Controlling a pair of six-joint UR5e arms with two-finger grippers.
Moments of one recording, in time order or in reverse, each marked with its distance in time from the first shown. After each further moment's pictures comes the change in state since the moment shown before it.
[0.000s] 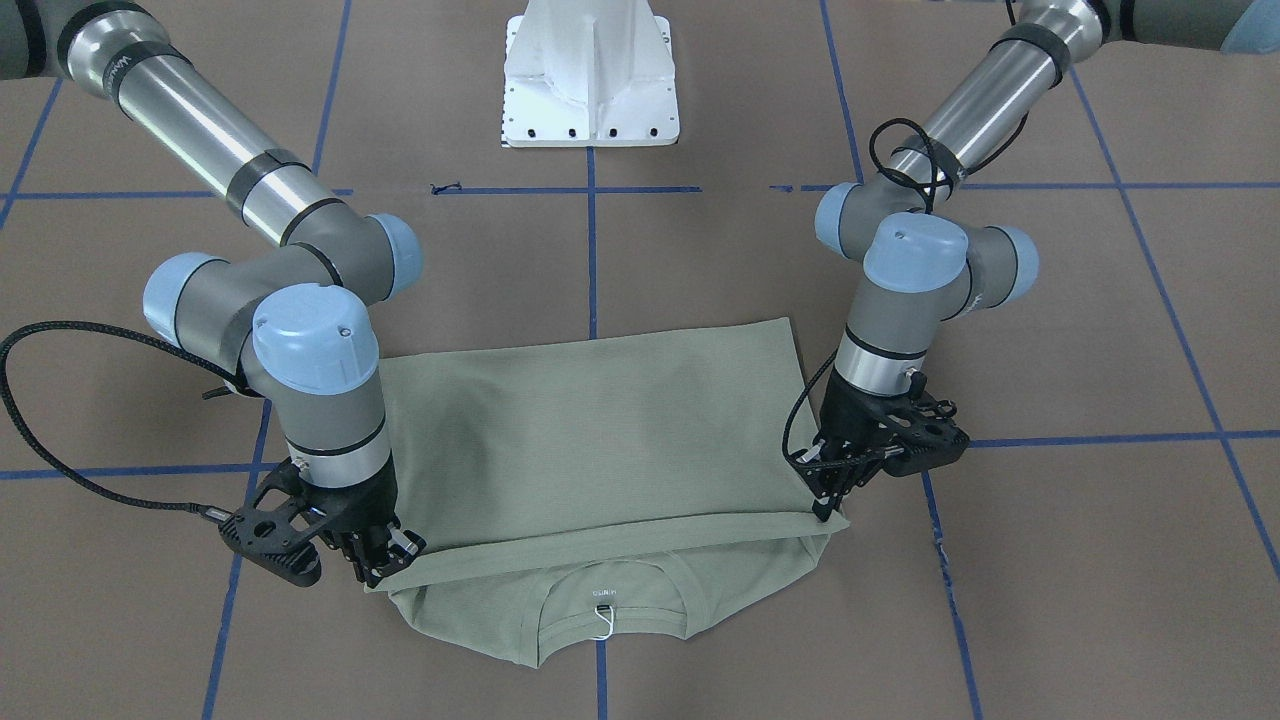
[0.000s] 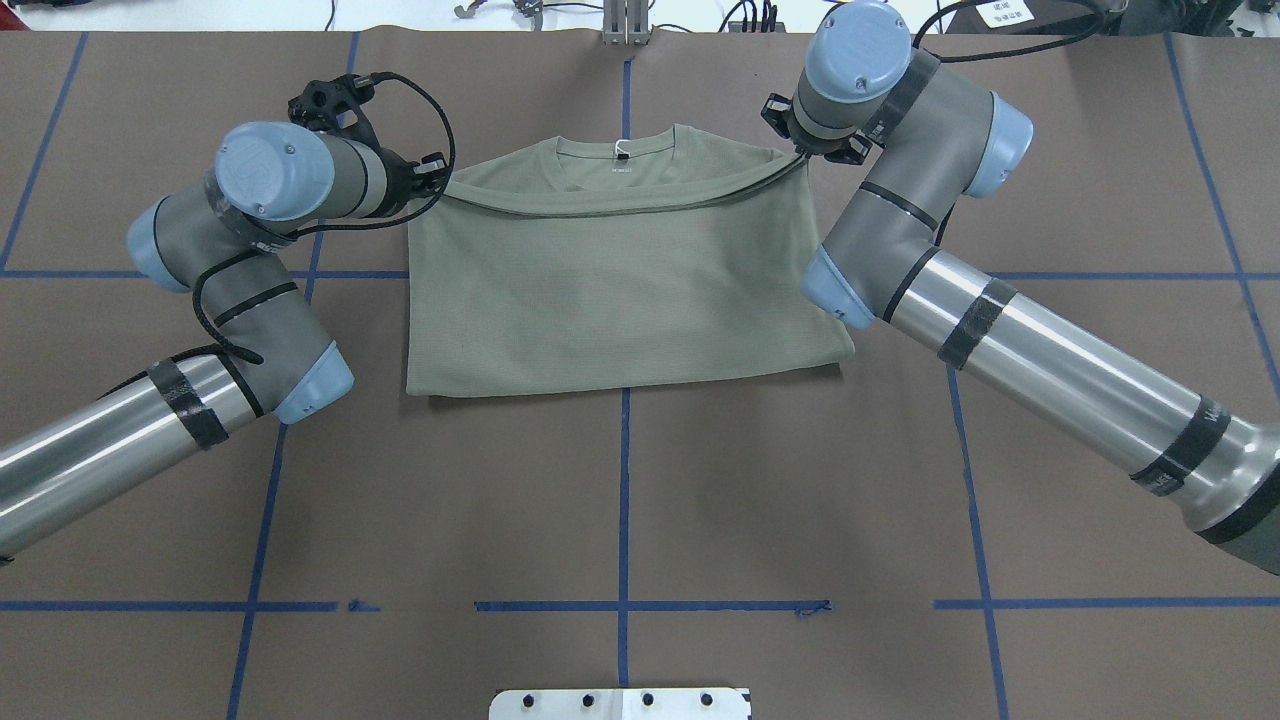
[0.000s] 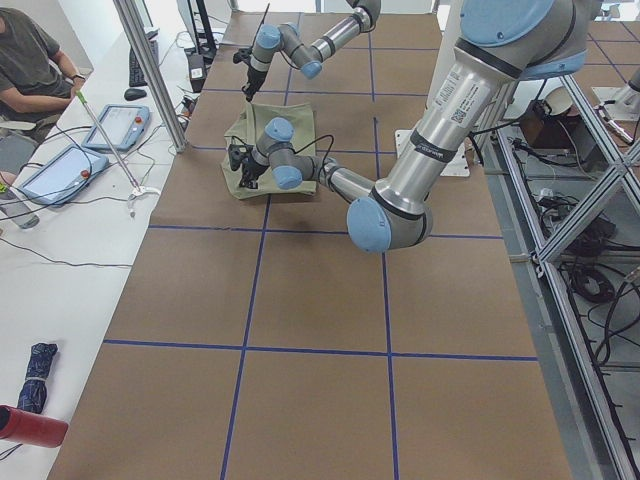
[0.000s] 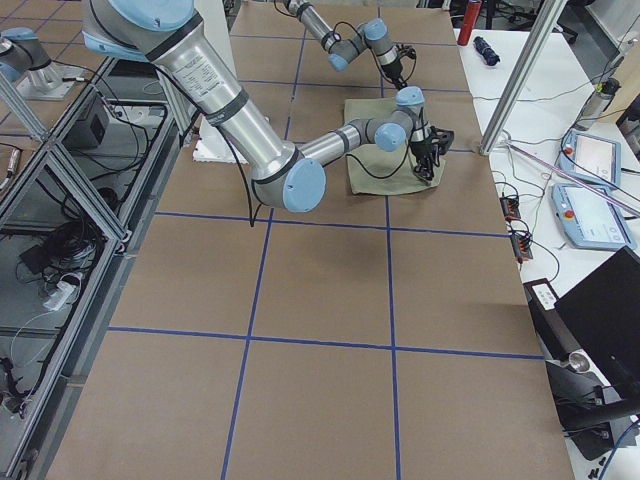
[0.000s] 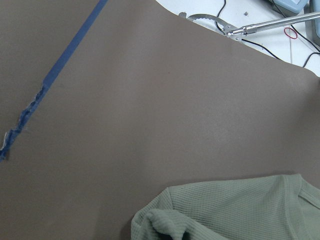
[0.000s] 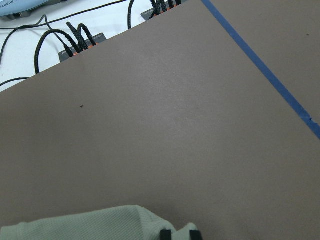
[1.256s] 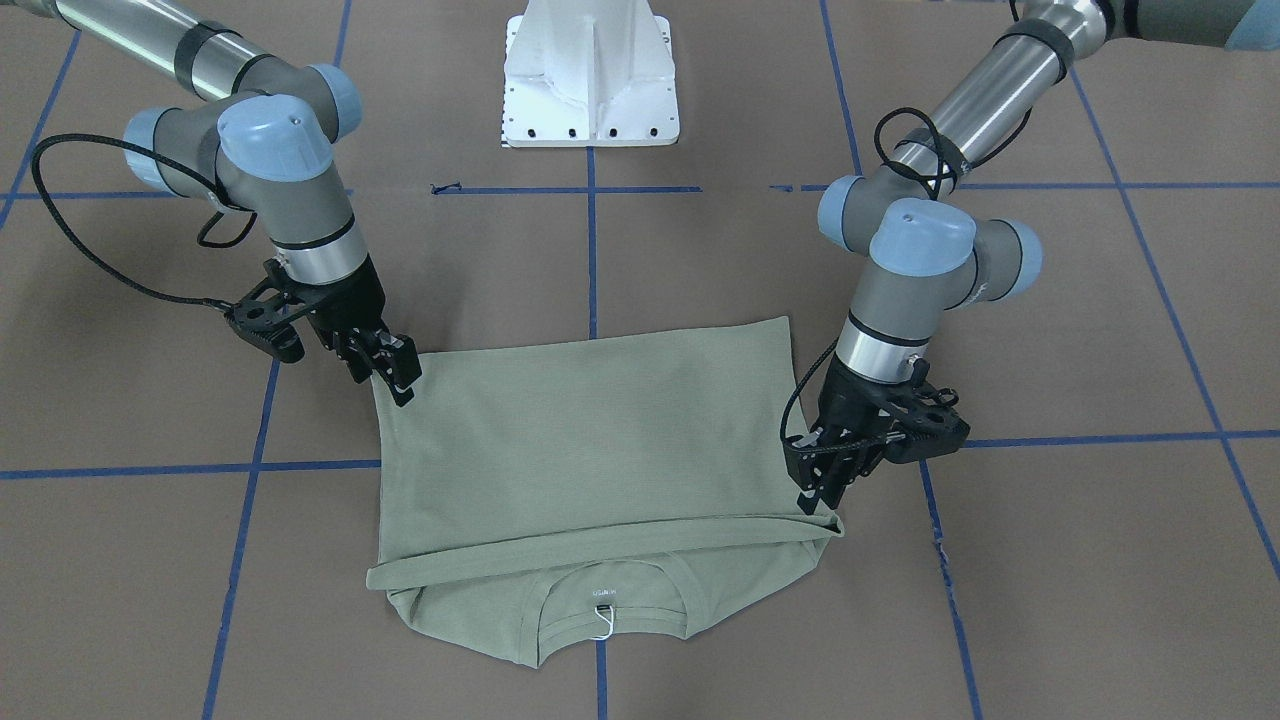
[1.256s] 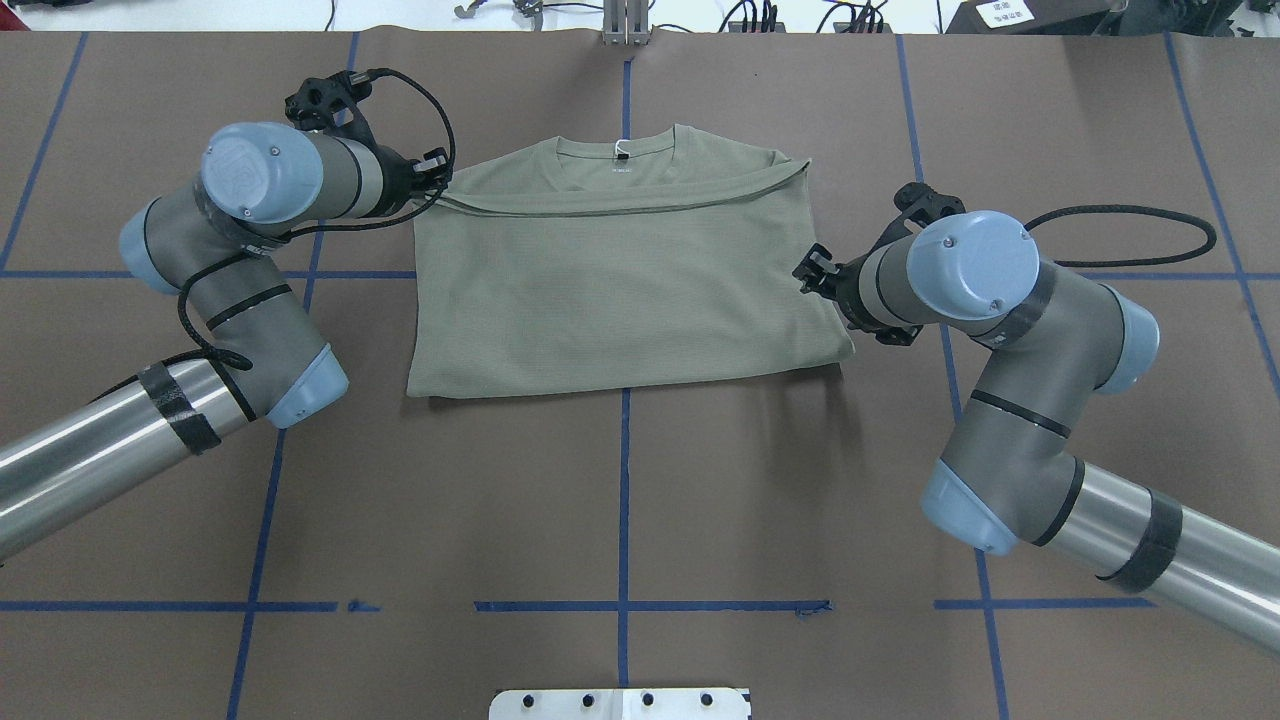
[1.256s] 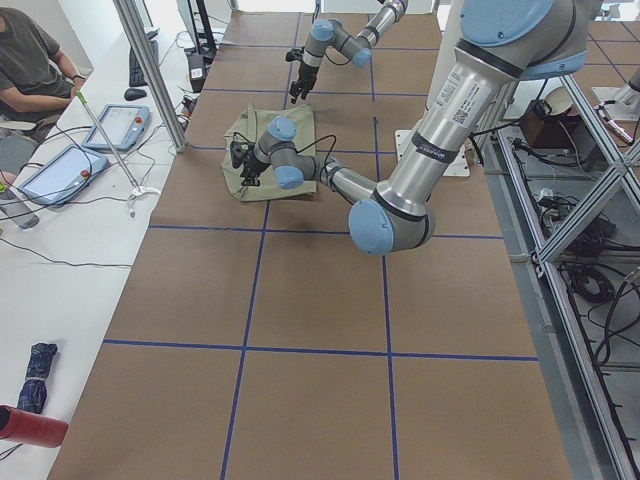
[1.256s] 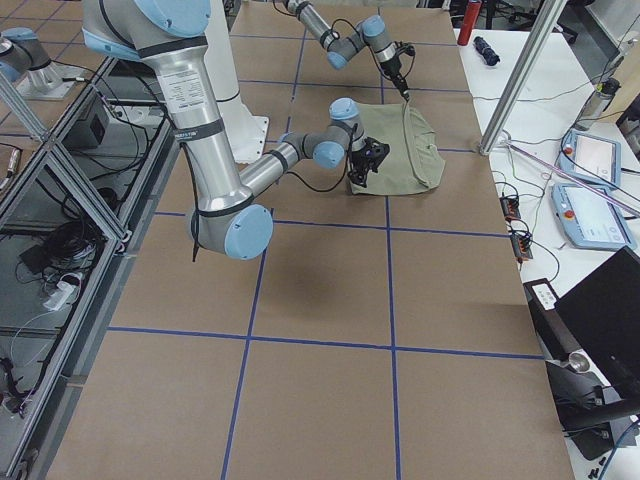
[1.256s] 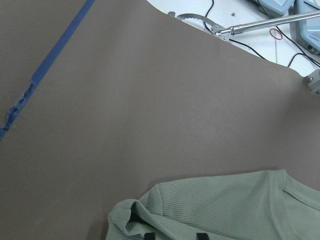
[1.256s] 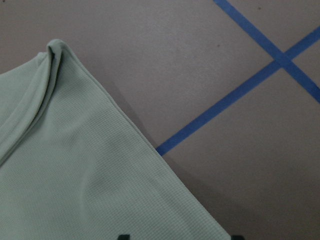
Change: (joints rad) left arm 0.001 0.017 -0.047 -0.013 -0.007 -0.005; right arm -0.192 -0.434 0.555 0.004 0.002 0.324
